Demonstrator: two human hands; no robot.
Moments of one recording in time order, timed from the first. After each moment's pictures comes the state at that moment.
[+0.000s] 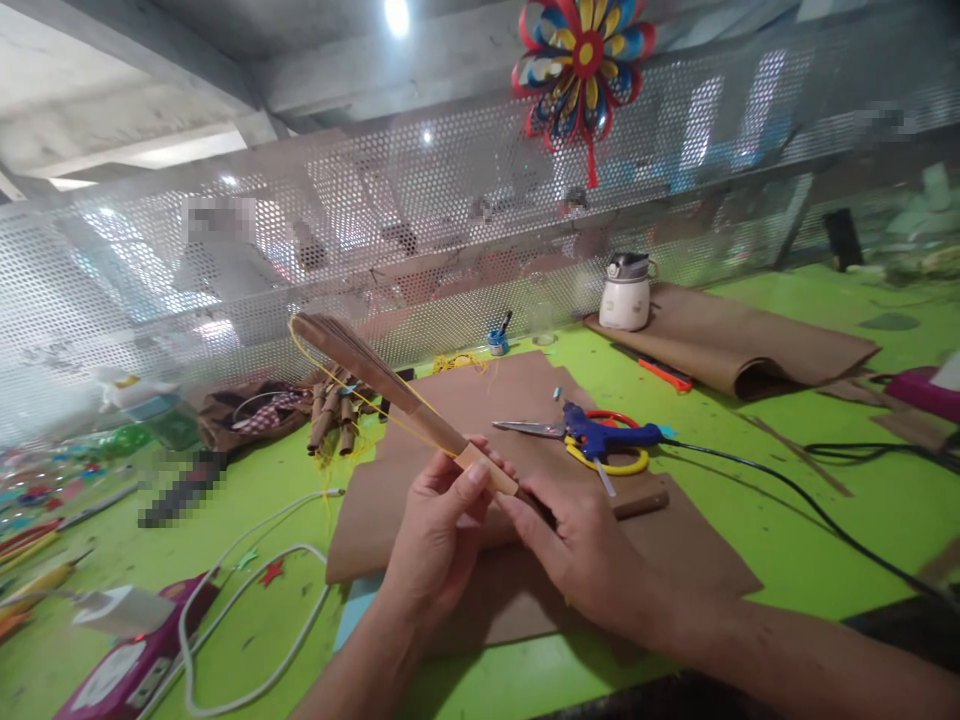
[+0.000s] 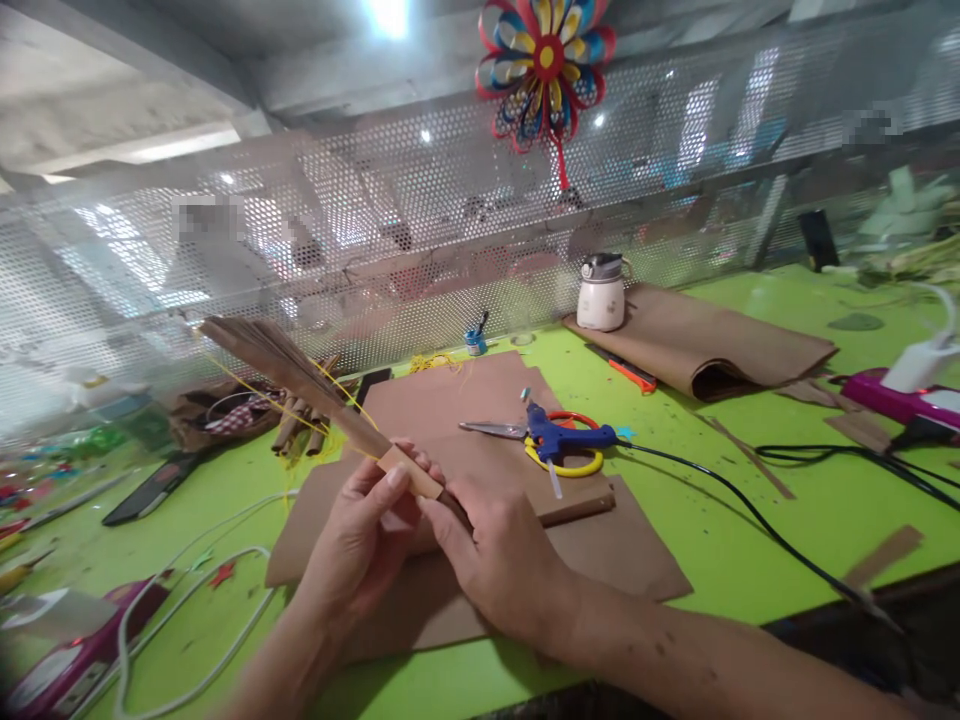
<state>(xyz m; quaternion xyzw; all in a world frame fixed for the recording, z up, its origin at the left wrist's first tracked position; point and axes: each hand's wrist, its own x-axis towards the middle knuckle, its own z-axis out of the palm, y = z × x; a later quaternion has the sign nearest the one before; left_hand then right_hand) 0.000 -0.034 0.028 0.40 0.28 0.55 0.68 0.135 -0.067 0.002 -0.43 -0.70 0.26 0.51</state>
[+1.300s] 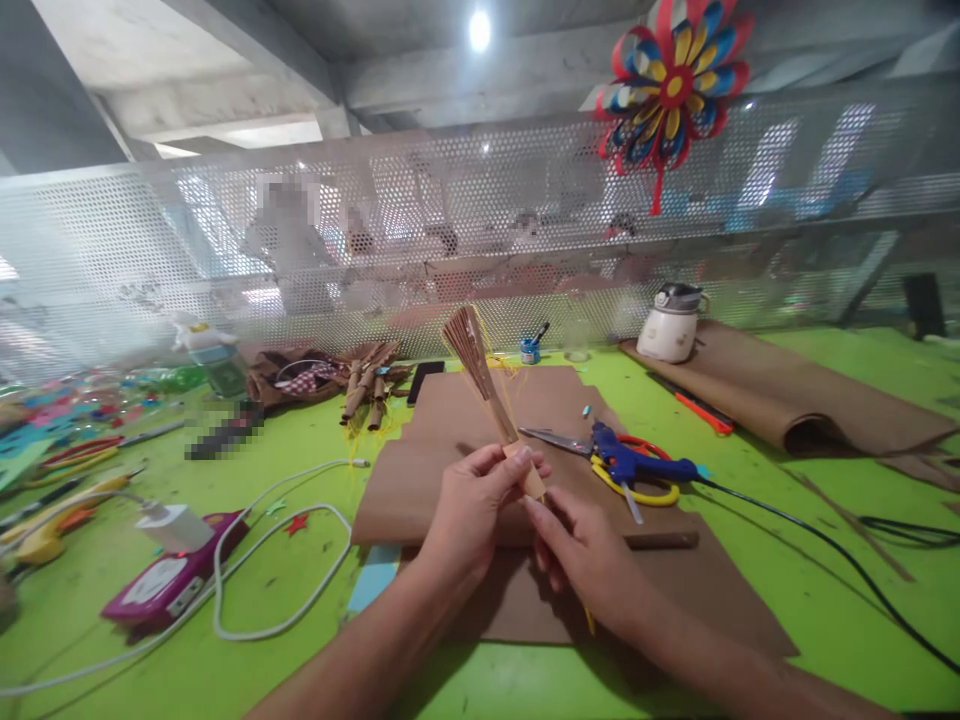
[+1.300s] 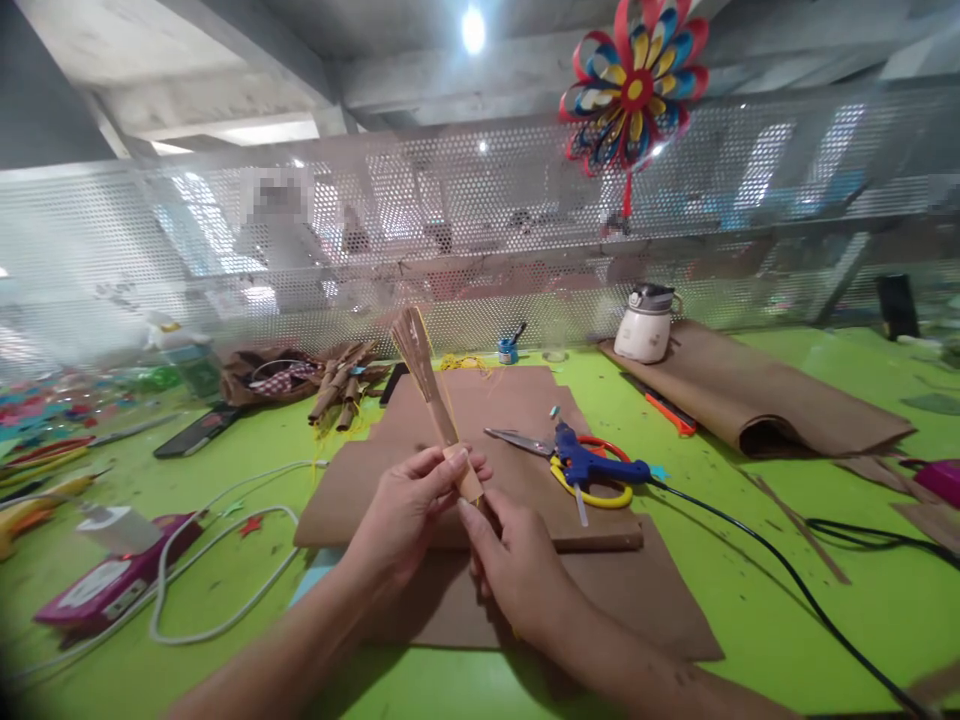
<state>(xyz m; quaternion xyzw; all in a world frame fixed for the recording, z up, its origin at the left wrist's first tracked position) -0.002 -0.026 0.015 0.42 0.40 0.52 0.63 0.120 -0.060 -0.022 -0.47 -0.62 0.46 0.43</state>
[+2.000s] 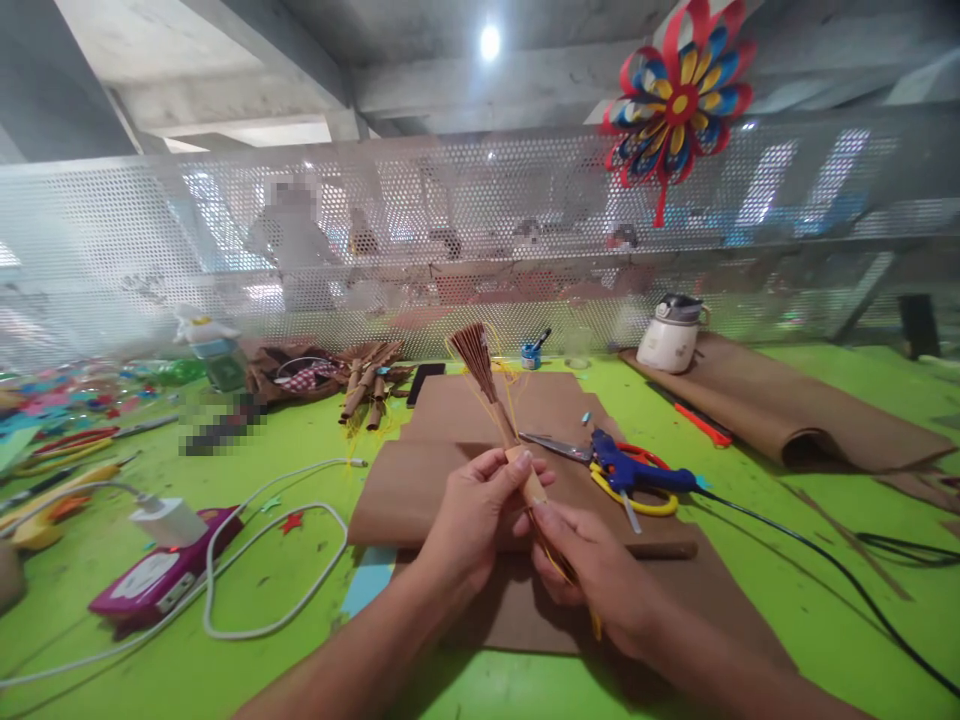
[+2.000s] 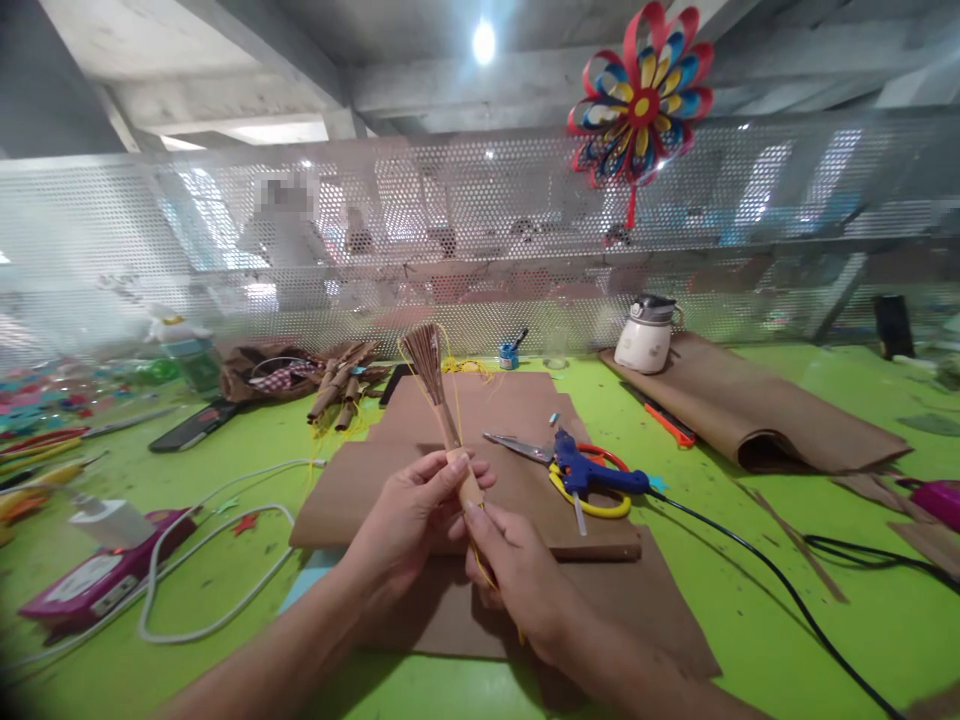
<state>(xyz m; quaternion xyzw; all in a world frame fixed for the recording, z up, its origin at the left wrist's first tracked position) 0.002 -0.029 0.015 0.35 0.39 0.50 0.69 0.120 -0.061 -0.023 -0.37 -0.49 0.66 0.43</state>
